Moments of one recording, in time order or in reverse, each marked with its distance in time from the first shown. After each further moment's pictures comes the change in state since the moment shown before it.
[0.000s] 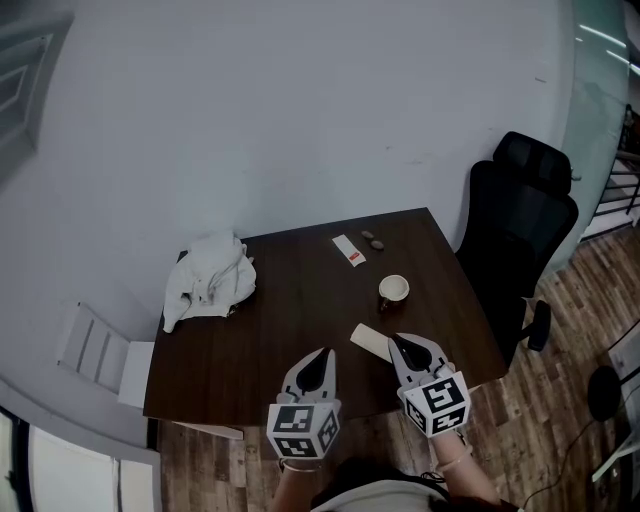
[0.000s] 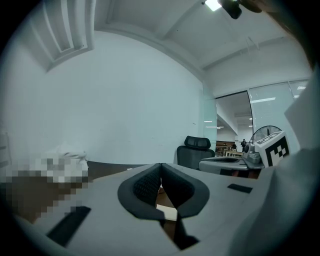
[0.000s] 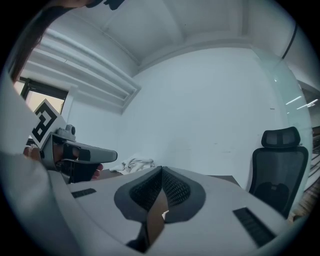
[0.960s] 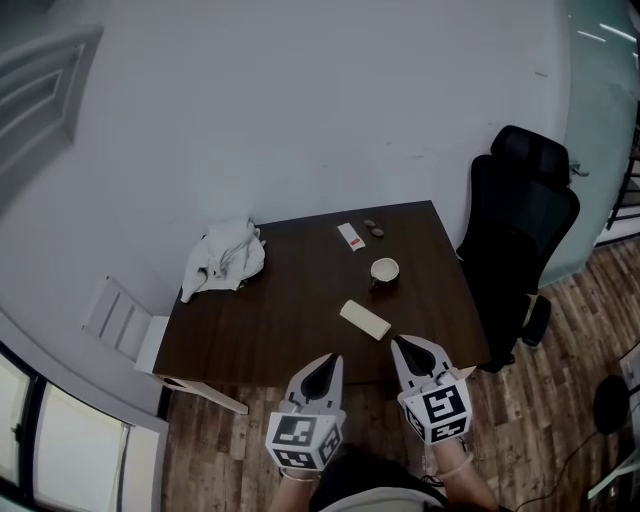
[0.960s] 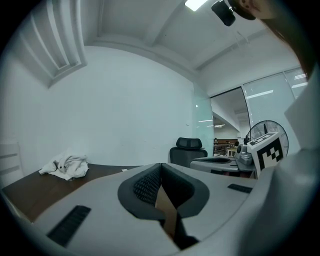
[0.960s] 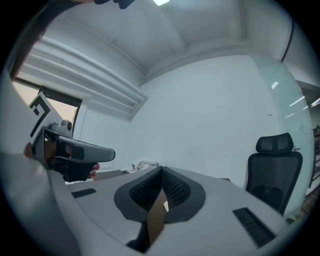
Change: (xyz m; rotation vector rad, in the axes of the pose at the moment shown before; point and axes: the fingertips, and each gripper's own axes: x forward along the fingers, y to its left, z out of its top) left arm -0.082 -0.163 -0.006 0.061 -0.039 0.040; right arm -0.156 -0.018 0.005 -0.022 -0.060 0.073
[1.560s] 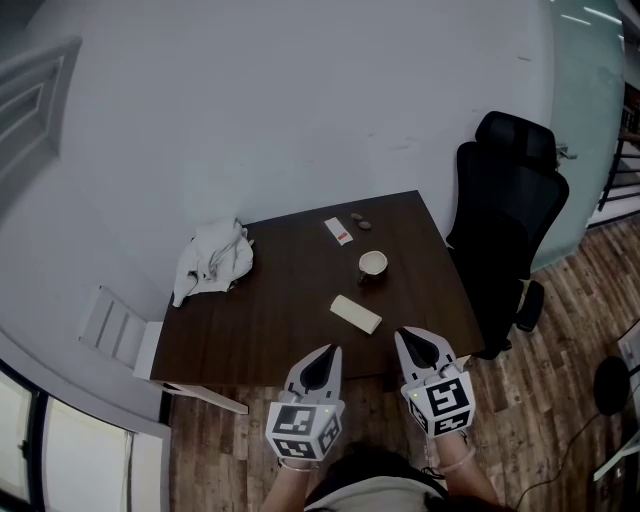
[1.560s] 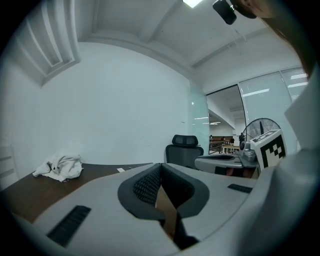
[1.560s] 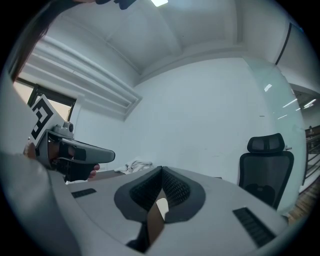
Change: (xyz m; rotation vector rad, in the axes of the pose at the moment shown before) left arm 0.021 -0.012 -0.002 0.024 0.032 -0.047; right arm -0.014 -0.027 -0.003 0.017 -0.002 -0.068
